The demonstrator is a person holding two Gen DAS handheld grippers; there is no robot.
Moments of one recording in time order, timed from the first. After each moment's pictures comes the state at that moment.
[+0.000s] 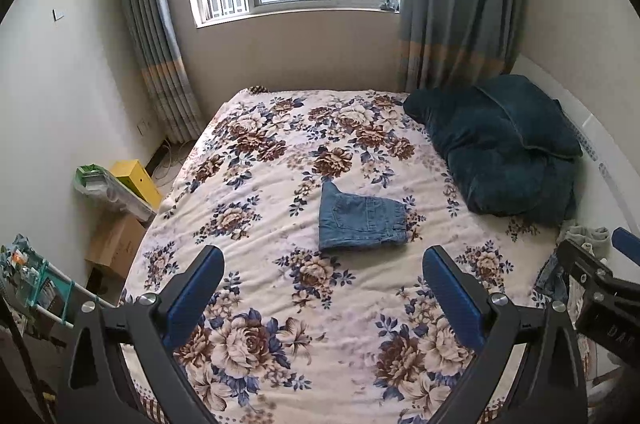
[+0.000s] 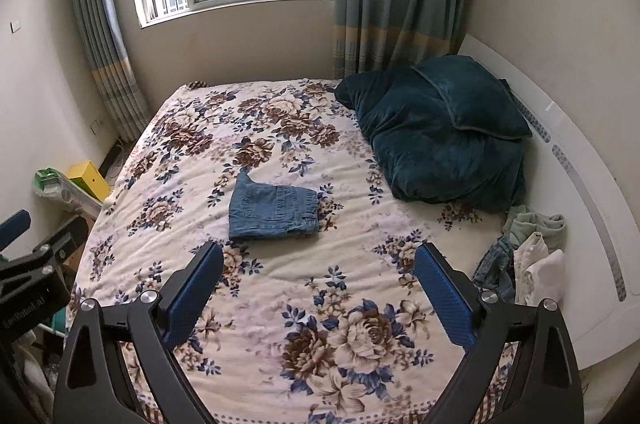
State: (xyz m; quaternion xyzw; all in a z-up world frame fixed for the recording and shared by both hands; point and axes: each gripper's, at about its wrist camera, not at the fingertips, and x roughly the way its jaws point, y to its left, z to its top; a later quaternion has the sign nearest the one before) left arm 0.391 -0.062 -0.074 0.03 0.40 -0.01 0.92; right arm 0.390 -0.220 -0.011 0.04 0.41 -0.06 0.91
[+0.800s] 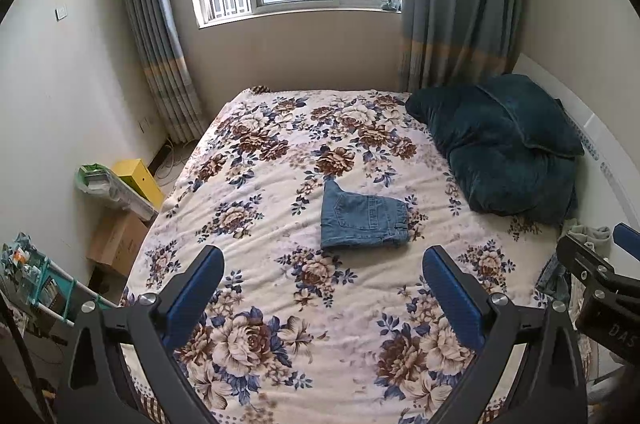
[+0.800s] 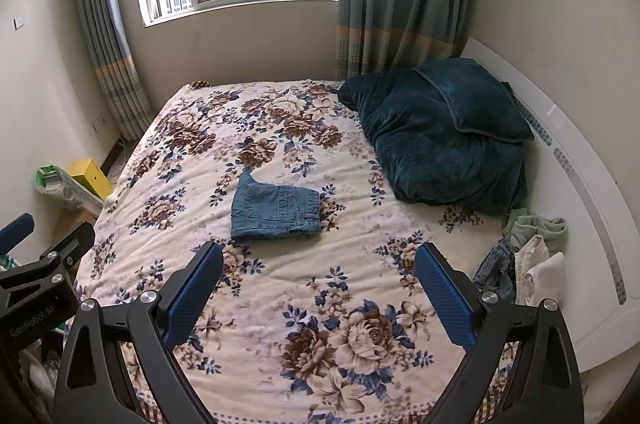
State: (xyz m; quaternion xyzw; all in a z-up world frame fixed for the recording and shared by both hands) left arm 0.390 -0.066 -0.073 0.04 0.40 0.00 0.92; right arm 0.391 -0.218 -0.015 0.04 0.41 -0.06 0.91
